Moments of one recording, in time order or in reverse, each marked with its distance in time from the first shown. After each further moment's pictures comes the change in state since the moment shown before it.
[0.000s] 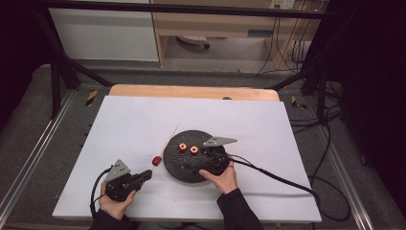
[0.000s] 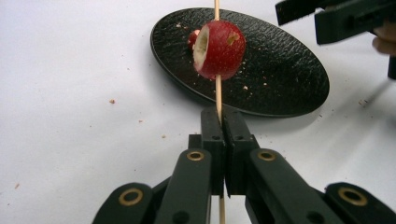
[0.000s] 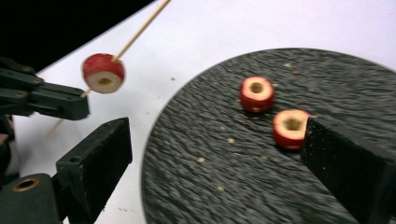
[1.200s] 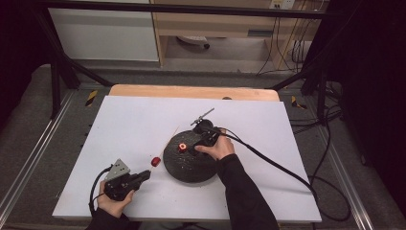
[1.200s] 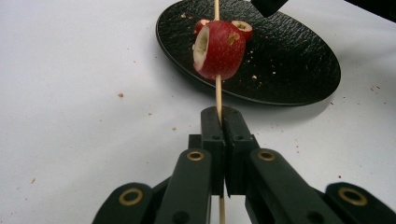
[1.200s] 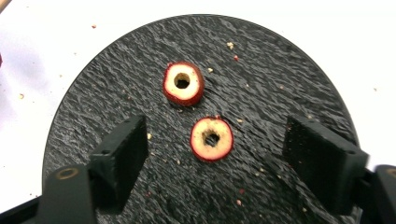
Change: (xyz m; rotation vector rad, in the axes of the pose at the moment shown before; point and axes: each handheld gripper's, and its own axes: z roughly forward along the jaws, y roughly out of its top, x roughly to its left) left arm 0.006 -0.001 0.001 0.032 0.007 0.026; right arm -0.033 0.069 0.041 0.447 -0.125 -0.122
